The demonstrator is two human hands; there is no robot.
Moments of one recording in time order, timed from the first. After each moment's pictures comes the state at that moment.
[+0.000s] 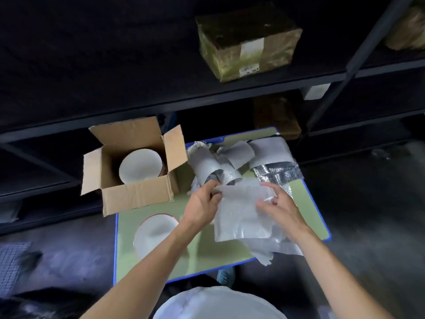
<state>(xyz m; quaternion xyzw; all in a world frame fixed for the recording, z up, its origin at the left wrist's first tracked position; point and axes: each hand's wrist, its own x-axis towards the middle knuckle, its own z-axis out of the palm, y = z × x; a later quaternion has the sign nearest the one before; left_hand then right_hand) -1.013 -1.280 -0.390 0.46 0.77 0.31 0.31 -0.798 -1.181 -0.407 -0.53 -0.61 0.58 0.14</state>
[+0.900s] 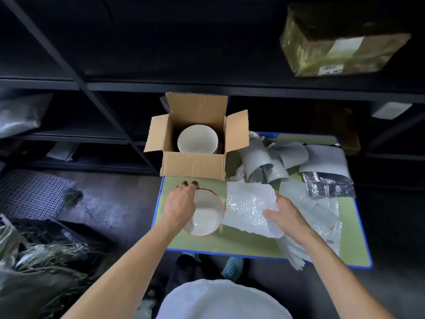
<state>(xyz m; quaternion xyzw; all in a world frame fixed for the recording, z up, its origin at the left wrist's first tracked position) -1.104 -1.406 -0.413 0.36 0.91 0.04 0.19 -0.879 -1.225 -0.411 -0.46 -0.73 0.51 -0.07</state>
